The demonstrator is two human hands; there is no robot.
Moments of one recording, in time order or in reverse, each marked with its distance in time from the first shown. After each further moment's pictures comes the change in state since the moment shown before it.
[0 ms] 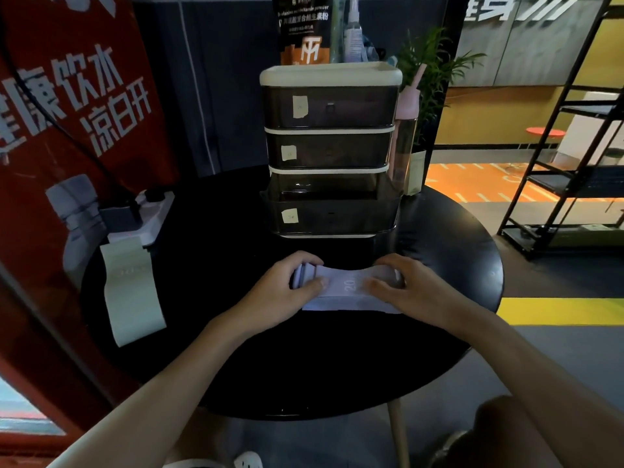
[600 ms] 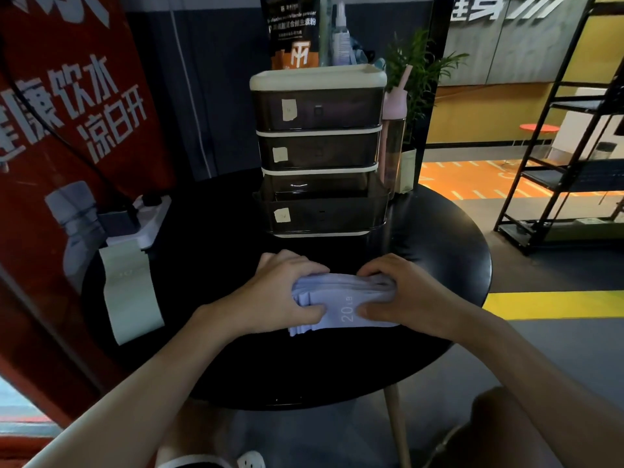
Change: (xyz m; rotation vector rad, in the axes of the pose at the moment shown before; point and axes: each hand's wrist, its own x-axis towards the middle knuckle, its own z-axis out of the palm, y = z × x) left_hand -0.013 0.005 -0.006 0.522 -0.085 0.246; right_hand -0.022 0.000 0.002 -0.001 0.018 -0.222
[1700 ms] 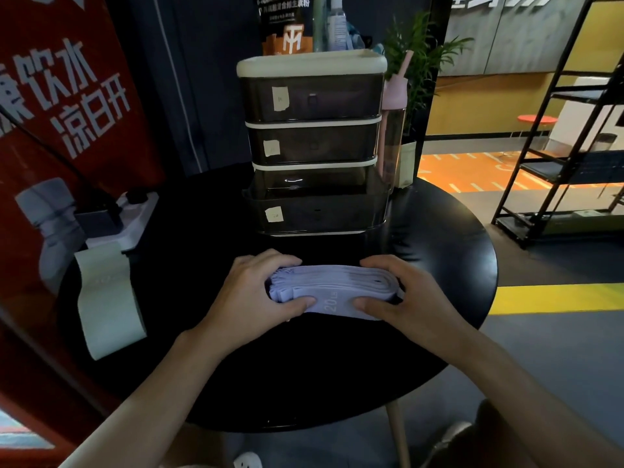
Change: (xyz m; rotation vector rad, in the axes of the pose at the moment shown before) left_hand -0.002 -0.025 0.017 -0.208 0.343 -0.058; right_hand 0.001 0.022 0.021 0.241 0.232 -0.039
